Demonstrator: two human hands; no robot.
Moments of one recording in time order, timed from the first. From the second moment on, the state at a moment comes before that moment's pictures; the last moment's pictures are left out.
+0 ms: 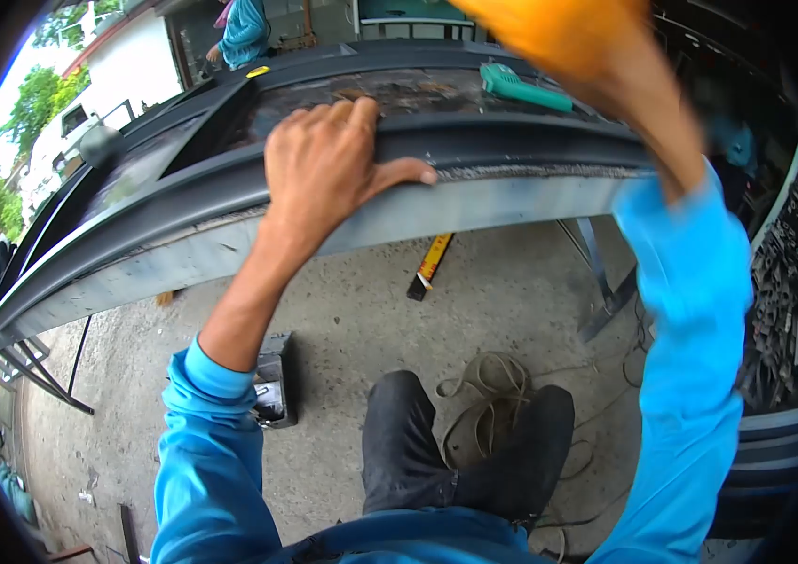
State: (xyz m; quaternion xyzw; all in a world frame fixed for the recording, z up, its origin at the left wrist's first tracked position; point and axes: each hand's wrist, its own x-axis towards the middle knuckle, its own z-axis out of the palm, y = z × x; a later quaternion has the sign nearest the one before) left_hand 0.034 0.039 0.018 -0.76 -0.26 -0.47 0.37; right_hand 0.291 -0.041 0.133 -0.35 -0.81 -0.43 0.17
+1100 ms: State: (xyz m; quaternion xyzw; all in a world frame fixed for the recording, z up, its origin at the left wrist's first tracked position) left_hand 0.041 0.045 0.008 -0.73 -0.24 -0.51 0.39; right_hand 0.388 0.121 0.106 -0.61 -0.70 -0.37 -0.02
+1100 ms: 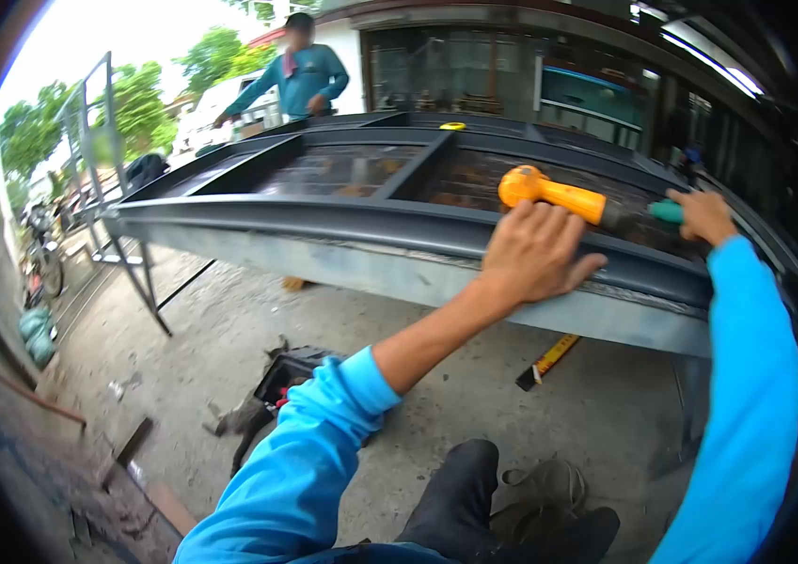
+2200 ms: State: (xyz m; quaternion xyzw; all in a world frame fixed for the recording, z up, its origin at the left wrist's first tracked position) left_hand 0.030 0.040 0.069 -0.91 -0.36 -0.18 0.13; right_hand 0.206 -0.200 -0.085 -0.49 -0.61 -0.03 0.62
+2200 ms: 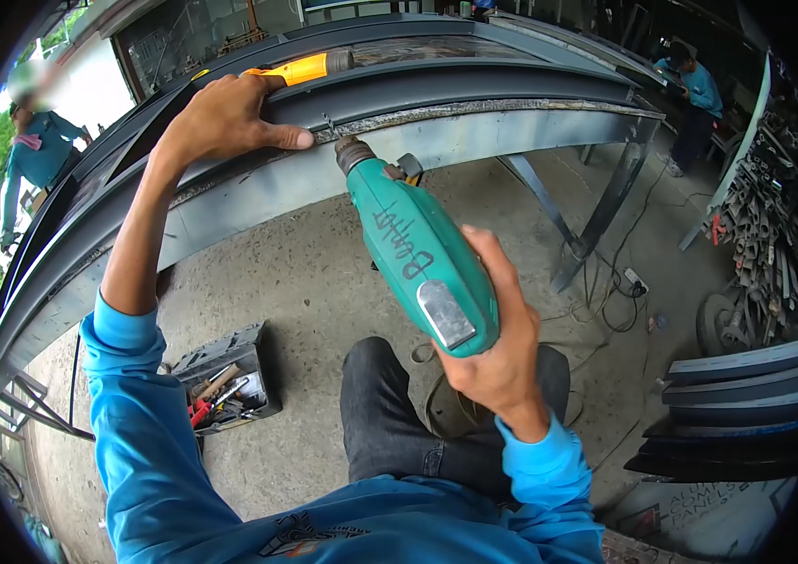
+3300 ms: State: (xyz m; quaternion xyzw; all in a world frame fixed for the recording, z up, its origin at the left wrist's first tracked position) left_hand 0.029 0.036 0.064 -0.90 -0.34 -0.21 0.20; right_hand 0.228 -0.218 0.034 -0.54 -0.77 -0.25 0.22
